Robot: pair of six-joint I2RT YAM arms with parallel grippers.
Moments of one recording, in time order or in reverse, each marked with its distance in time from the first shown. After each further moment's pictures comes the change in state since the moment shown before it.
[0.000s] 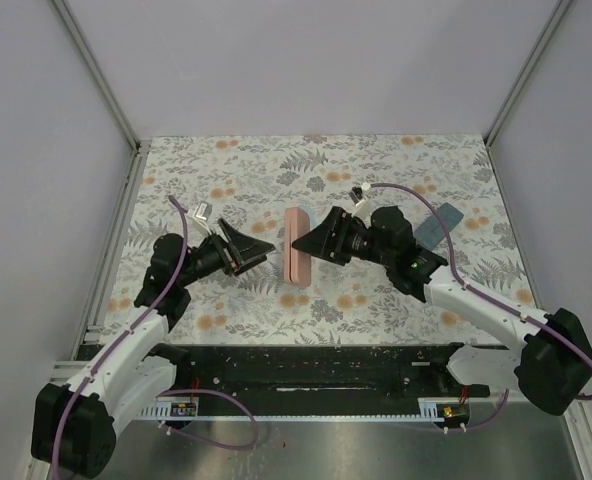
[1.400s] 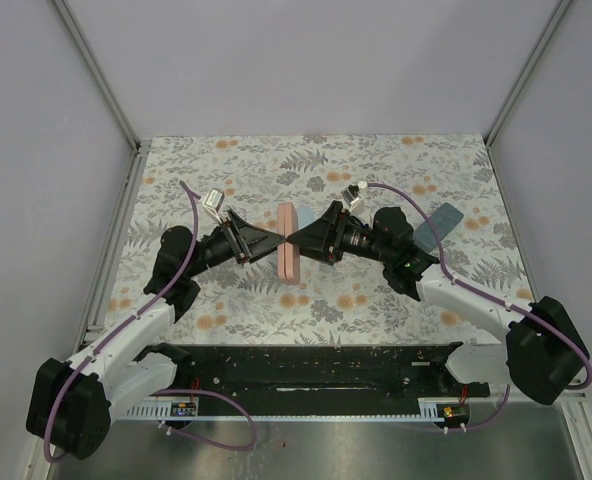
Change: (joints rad) left arm -0.110 0.110 0.069 0.239 -0.008 -0.127; right arm -0.019 0.057 -0.051 0.331 -0.172 0.264
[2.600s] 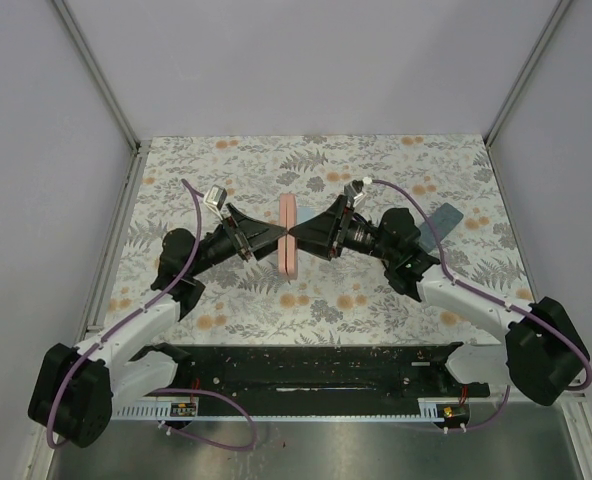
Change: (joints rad) left arm -0.026 0.057 -0.005 0.163 -0.017 -0.093; right arm -0.014 -0.014 -0.016 0.129 -0.021 0.090
